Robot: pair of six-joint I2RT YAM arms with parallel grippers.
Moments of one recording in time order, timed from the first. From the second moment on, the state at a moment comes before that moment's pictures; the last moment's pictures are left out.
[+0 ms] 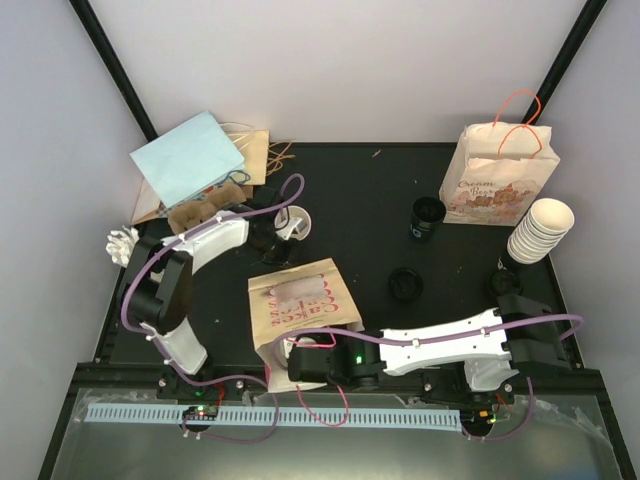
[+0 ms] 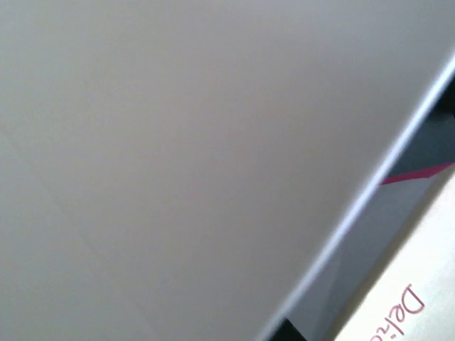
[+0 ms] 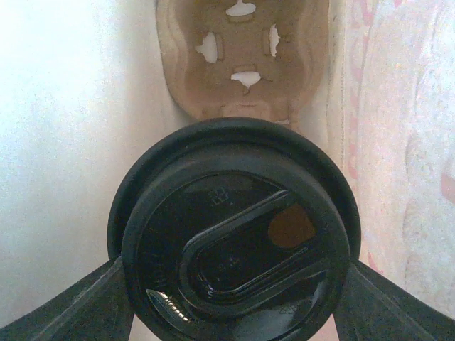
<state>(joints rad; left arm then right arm) -0.42 1.71 1.13 -0.72 0.49 -0.13 1.61 1.52 1.04 -0.66 0.77 -0.33</state>
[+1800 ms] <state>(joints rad) -0.43 1.81 1.19 -0.68 0.57 -0.13 1.60 1.55 1.09 -0.63 0.81 -0.29</state>
